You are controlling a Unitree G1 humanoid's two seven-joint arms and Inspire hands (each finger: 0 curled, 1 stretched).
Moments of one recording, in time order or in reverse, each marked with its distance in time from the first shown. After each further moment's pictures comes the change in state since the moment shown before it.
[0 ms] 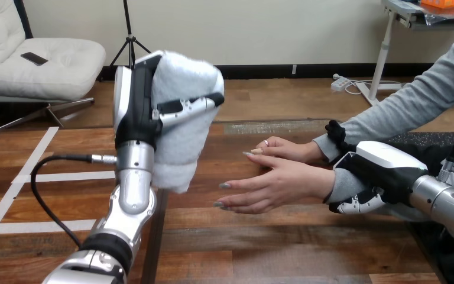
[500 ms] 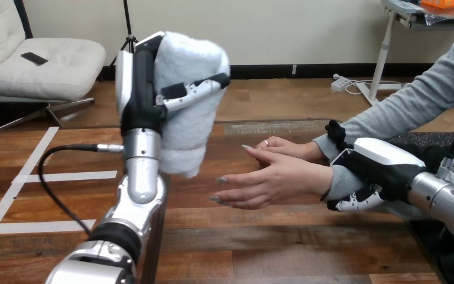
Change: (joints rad) left arm -0.037 -0.026 0.007 0.000 -0.011 -0.021 0.024; right arm 0.001 -0.003 -0.001 -0.023 0.021 -0.008 0.020
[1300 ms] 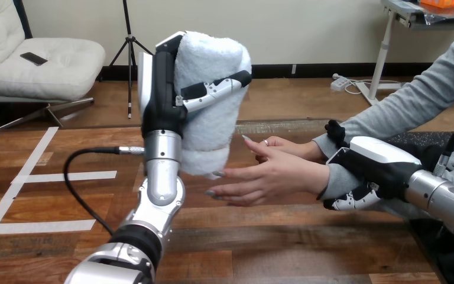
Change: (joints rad) left arm -0.007 -0.086 0.006 0.000 -0.056 -0.014 -0.037; right arm 0.000 0.002 -0.001 -0.029 0.031 0.000 0.042
